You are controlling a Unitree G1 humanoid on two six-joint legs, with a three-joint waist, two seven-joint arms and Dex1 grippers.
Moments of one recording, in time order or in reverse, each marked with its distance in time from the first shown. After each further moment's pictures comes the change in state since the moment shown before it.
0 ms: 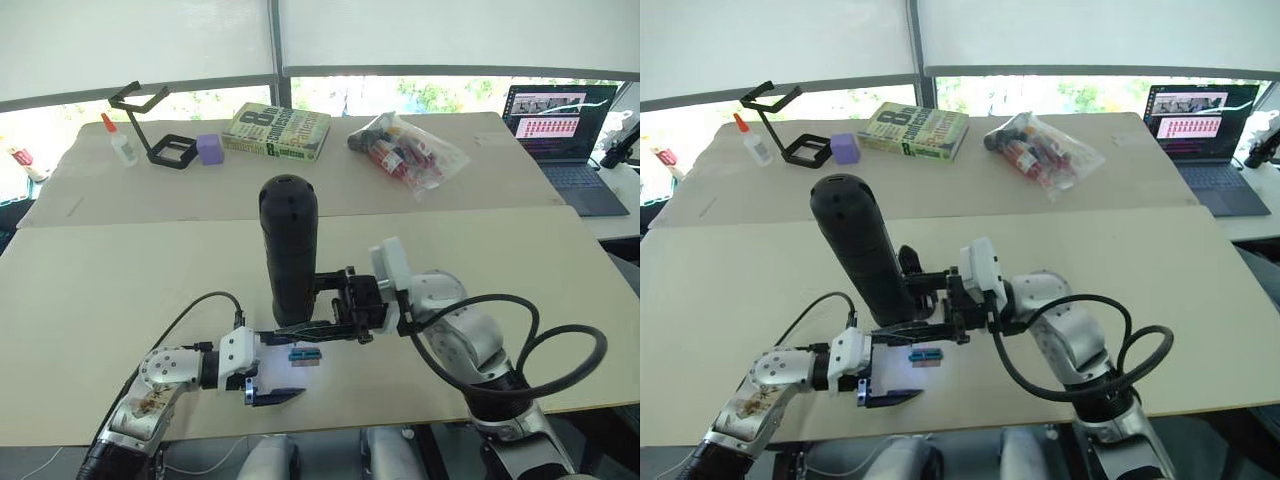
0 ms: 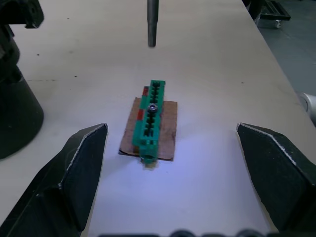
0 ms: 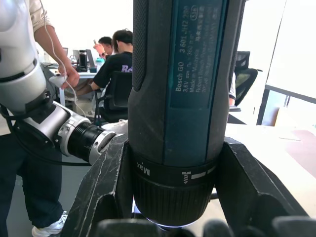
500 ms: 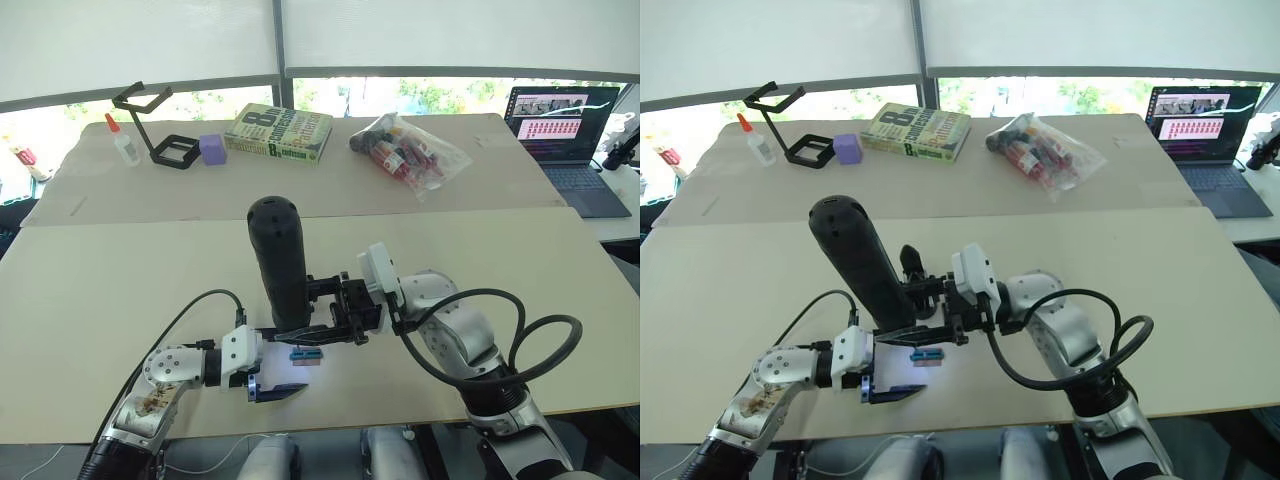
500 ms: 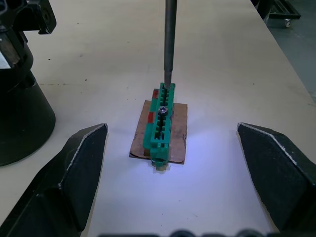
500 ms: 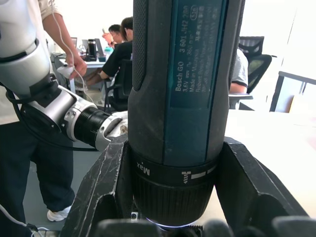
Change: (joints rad) left arm 0.000 -0.004 -0.019 0.013 0.020 -0.041 0.020; right arm -0.002 0.007 0.021 0.067 -0.027 -0.010 0.053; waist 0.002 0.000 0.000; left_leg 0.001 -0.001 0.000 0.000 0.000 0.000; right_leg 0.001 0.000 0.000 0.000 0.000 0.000
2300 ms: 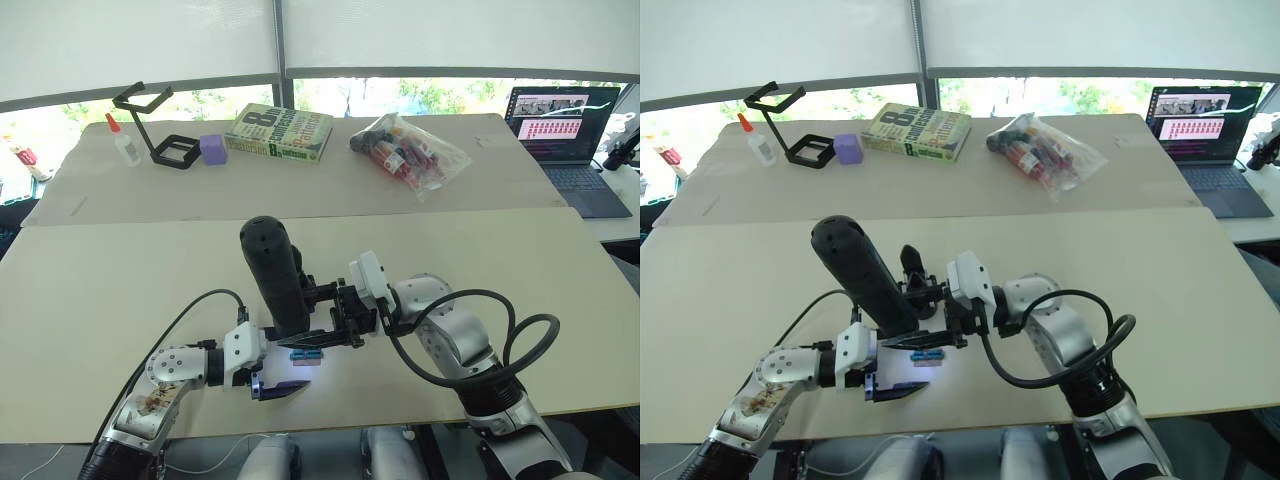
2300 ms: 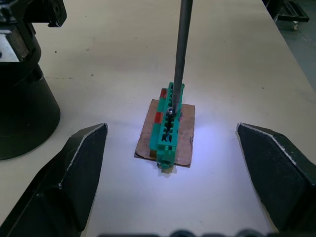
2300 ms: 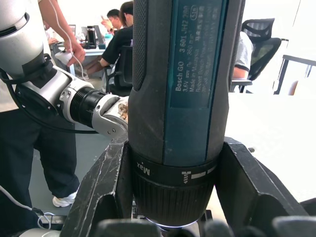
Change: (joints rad) left arm 0.006 0.000 -0.003 -0.048 -0.004 0.100 0.042; right arm 0.006 -0.003 0.018 0.041 -0.053 -0.020 0.028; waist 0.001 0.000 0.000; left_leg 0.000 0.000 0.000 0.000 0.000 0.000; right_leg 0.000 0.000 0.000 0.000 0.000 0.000
